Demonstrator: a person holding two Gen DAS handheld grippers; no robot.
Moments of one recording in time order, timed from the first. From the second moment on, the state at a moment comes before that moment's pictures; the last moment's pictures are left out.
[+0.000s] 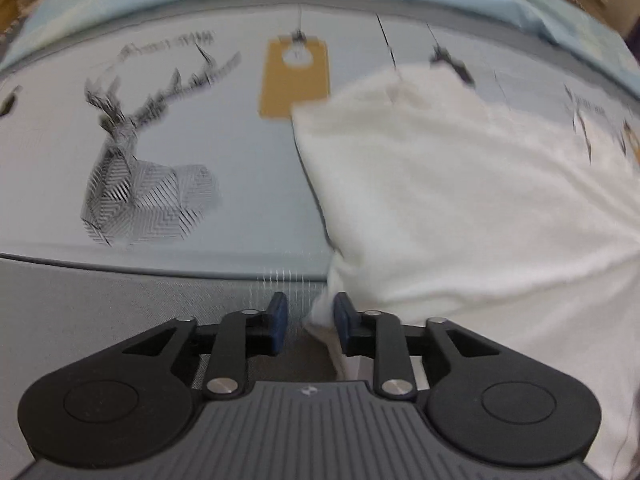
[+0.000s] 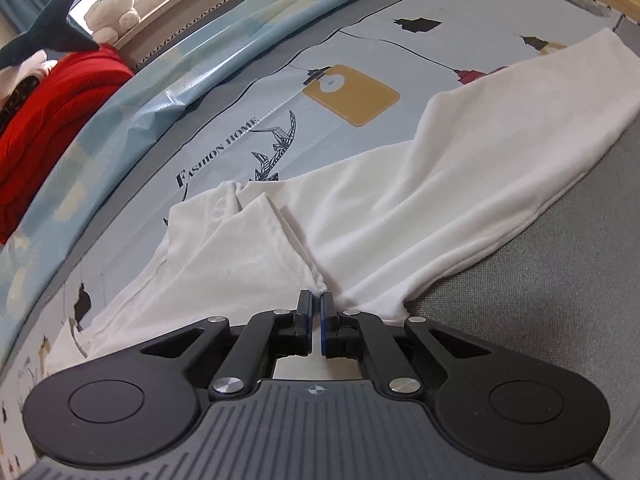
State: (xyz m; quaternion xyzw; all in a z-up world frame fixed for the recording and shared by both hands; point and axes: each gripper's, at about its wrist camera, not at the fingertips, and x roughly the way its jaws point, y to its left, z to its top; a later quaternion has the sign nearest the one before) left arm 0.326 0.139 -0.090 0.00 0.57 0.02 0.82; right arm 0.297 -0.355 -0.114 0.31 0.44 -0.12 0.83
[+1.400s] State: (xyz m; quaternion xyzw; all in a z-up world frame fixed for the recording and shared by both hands) left arm 0.321 -0.015 -0.035 0.03 0.50 -0.07 0.86; right arm 0.224 -0.584 -0.119 0.36 0.32 -0.30 0.82
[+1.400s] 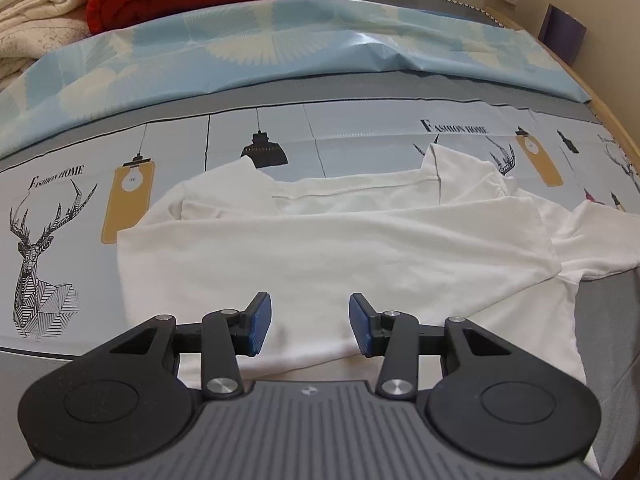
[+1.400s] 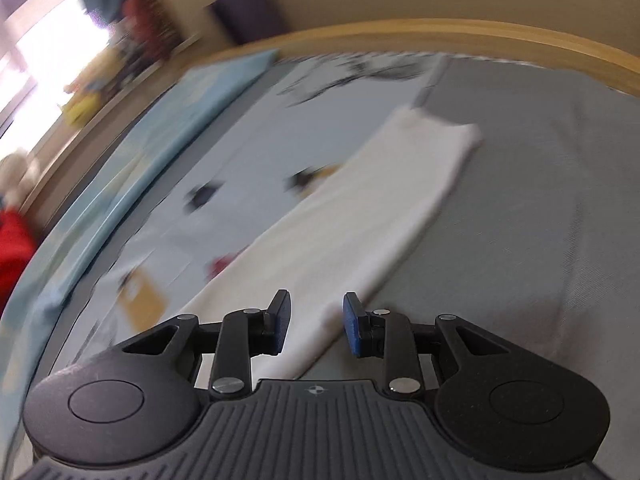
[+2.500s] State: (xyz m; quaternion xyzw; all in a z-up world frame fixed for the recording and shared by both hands) left arm 0.316 0.111 0.013 -0.07 0.47 0.02 0.88; right arm 0.278 -0.261 0.003 0.05 0.15 0.10 0.98
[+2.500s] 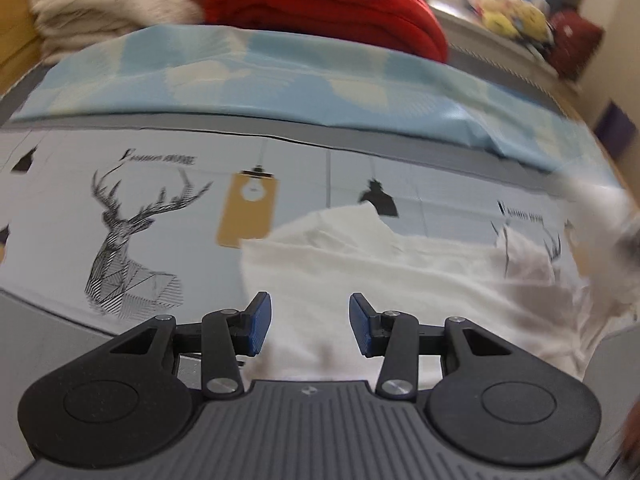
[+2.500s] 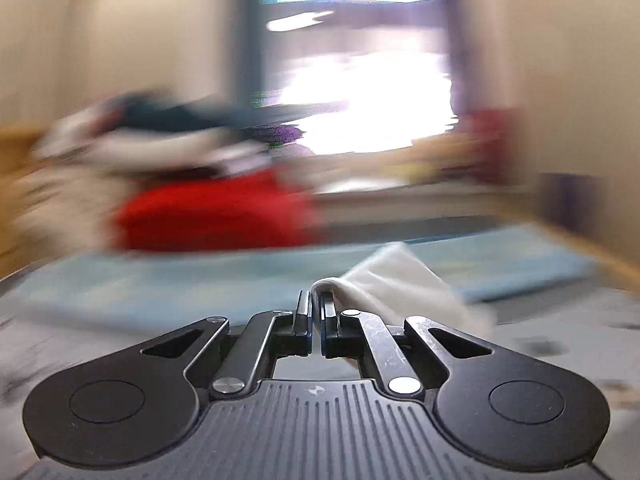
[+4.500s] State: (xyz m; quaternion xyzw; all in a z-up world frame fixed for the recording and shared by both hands) left arm 0.332 0.139 -0.045 -0.17 0.50 0.10 0.85; right arm 0.280 -0.356 -0.092 0.39 0.39 -0.19 0.81
